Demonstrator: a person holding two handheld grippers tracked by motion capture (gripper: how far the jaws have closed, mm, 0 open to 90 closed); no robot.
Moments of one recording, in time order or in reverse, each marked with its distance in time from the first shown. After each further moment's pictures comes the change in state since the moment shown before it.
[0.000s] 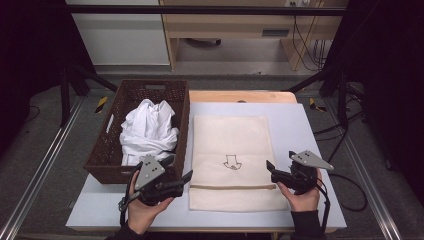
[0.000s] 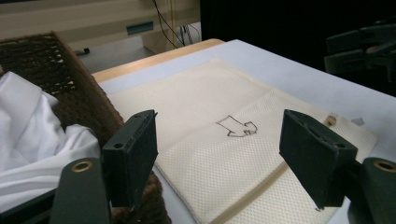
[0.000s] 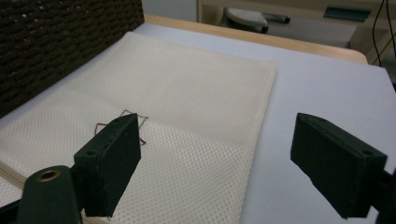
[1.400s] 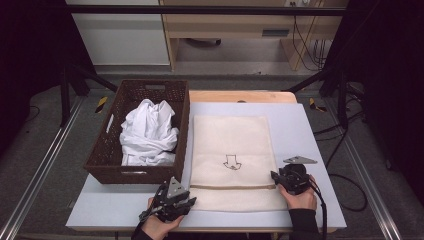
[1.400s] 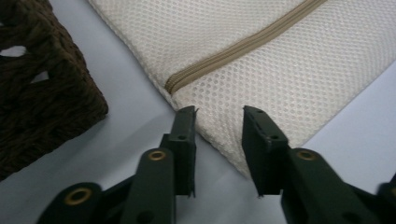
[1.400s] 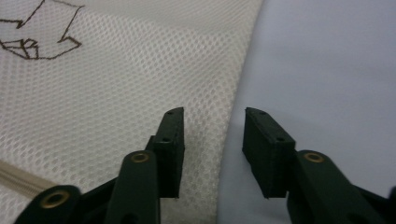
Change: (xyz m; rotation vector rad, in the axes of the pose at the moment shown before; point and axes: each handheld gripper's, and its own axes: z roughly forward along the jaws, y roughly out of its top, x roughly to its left) left arm -0.014 -0.088 0.052 0.416 -0.054 -0.067; right arm -0.022 -0.046 0.047 0.338 0.000 0.077
